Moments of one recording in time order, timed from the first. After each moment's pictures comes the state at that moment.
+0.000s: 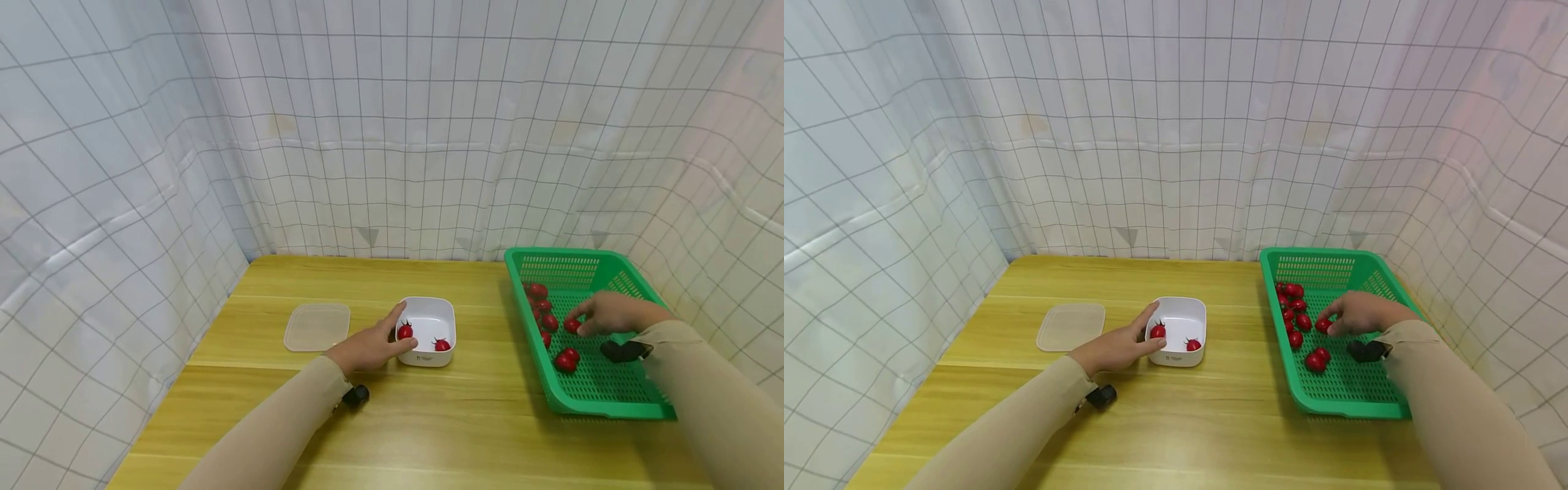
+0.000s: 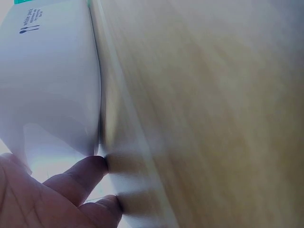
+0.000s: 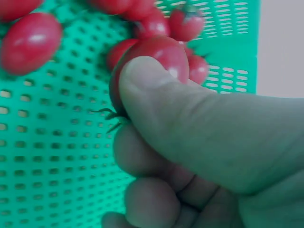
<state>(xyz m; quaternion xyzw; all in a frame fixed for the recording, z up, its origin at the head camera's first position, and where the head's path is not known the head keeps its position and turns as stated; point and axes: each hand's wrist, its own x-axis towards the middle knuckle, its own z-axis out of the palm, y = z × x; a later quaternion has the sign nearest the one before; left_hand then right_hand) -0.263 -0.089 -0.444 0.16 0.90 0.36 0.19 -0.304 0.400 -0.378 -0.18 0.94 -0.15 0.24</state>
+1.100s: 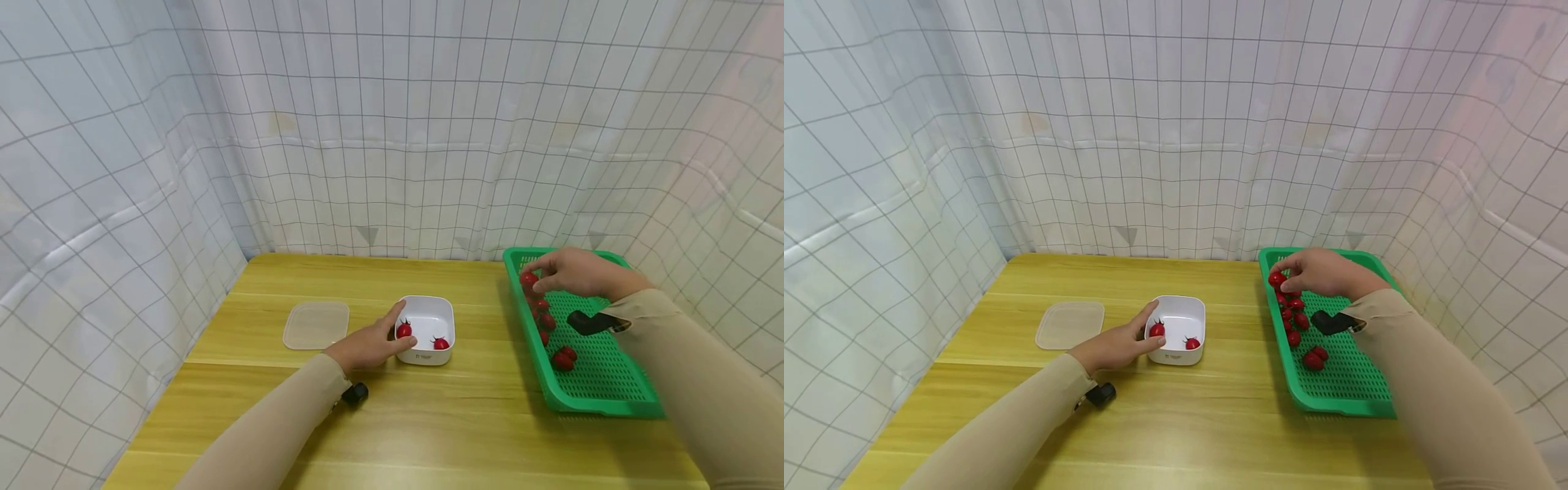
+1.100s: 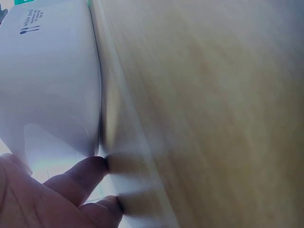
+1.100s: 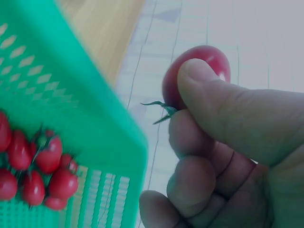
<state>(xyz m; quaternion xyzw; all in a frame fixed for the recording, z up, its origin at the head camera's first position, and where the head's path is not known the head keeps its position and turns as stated) -0.265 -0.089 -0.447 0.16 0.90 0.36 0.19 -0.304 0.313 -0.301 -0.23 0.95 -0.16 0.12</state>
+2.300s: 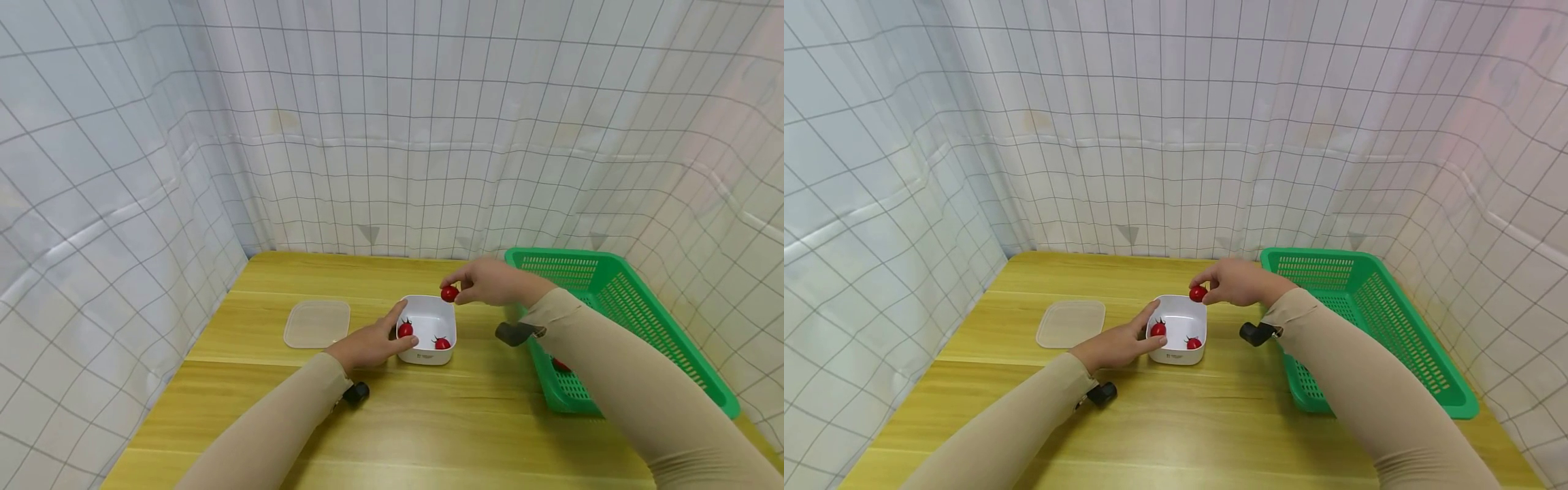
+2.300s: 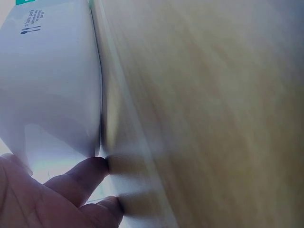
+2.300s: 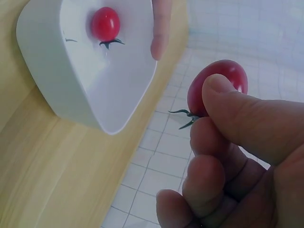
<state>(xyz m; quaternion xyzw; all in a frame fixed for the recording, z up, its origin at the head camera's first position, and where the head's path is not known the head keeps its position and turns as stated) -0.267 -0.091 -0.448 0.16 0.90 0.36 0.20 -0.317 0.182 -0.326 -0.29 0.93 -0.16 0.17</state>
